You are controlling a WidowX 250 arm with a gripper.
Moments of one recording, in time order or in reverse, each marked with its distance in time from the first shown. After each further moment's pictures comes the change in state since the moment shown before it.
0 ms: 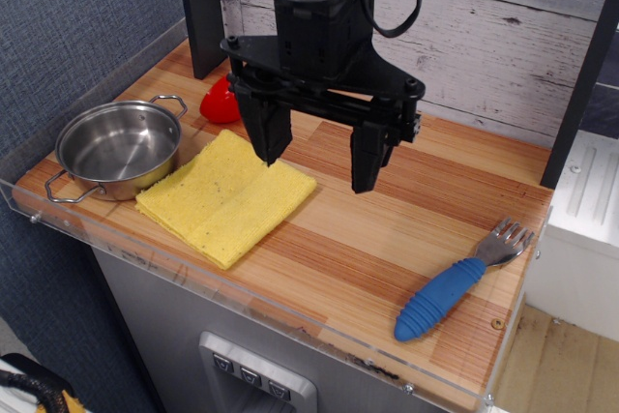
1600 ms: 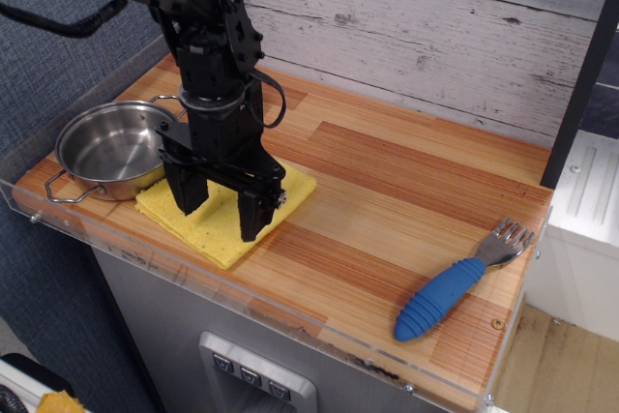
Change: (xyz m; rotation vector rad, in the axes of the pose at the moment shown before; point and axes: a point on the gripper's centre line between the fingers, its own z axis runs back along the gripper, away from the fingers) arm 0.006 0.097 -0.108 0.045 0.124 -0.077
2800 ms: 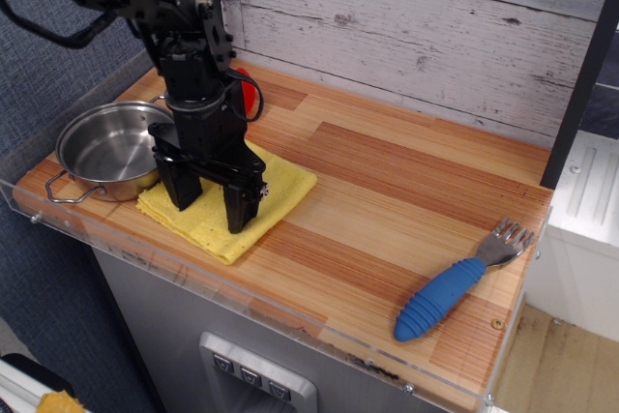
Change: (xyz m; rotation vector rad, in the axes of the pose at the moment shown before) arm 0.013 0.013 -0.025 -0.074 -0.031 -0.024
